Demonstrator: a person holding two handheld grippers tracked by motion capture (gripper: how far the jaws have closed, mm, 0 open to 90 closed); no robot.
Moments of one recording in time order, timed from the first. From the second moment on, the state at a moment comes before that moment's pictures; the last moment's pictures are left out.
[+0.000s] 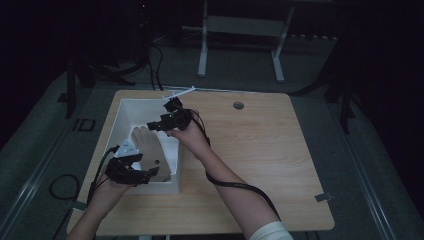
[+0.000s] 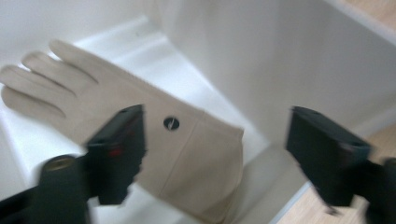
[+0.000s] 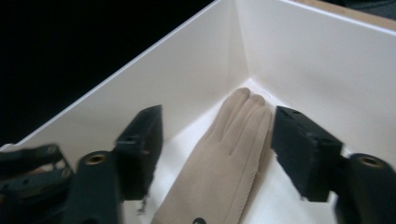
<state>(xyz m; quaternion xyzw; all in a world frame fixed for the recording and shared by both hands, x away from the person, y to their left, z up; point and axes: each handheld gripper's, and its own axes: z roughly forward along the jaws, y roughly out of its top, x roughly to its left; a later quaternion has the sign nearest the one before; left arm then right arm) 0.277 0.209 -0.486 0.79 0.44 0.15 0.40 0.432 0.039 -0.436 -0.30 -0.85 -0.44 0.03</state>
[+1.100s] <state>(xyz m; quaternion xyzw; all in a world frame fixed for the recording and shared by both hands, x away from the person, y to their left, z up) 0.277 0.112 -0.433 0.78 0.35 0.13 0.51 0.405 -0.103 -0.420 -0.29 -0.83 -0.47 -0.02</state>
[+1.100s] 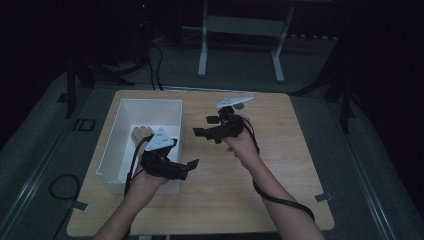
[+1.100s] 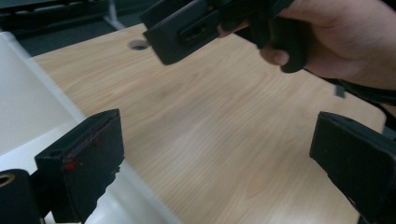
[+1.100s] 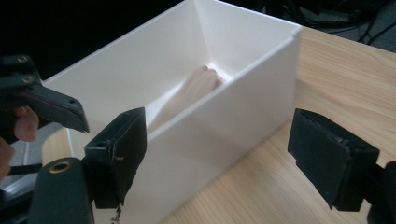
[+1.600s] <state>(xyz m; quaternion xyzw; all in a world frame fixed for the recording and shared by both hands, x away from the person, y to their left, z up) 0.276 0.063 -0.439 0.80 0.29 0.10 0.52 0.389 -0.162 -0.440 -0.30 -0.83 -0.47 -0.04</state>
